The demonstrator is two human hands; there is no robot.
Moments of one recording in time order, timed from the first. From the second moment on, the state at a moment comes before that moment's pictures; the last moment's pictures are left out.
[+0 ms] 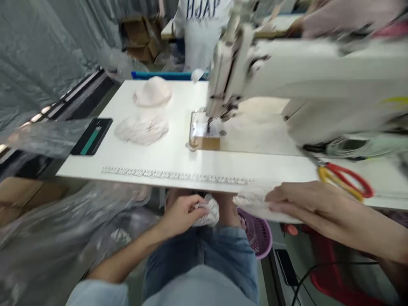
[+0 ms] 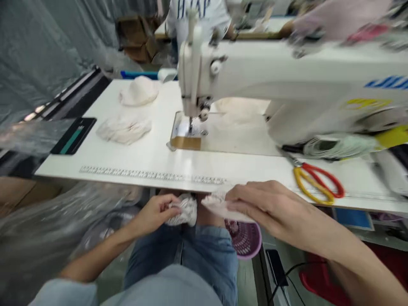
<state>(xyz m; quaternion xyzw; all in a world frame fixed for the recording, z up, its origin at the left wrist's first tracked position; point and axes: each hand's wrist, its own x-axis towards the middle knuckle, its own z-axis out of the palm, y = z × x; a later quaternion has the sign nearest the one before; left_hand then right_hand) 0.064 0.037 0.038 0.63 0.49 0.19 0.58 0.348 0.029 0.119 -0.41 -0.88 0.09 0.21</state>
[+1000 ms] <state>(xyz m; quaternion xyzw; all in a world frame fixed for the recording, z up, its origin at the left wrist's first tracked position) 0.029 0.007 0.038 0.47 0.46 0.21 0.72 0.218 0.023 0.019 -0.38 -0.78 0.43 0.24</state>
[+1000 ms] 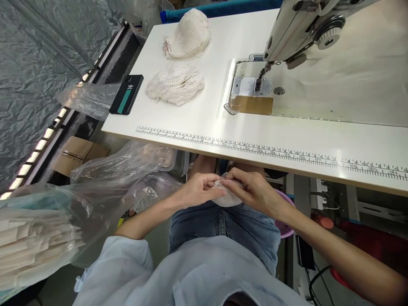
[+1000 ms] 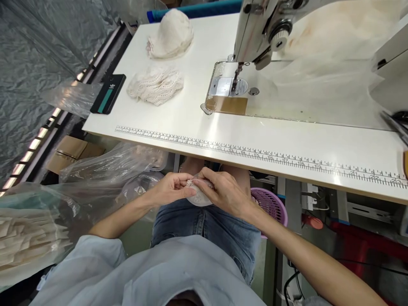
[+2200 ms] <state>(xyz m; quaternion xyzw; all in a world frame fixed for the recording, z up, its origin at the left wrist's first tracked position) 0.011 0.027 0.038 0.62 0.48 0.05 0.62 0.227 0.036 -0.008 -0.30 -0.77 0.54 0.15</state>
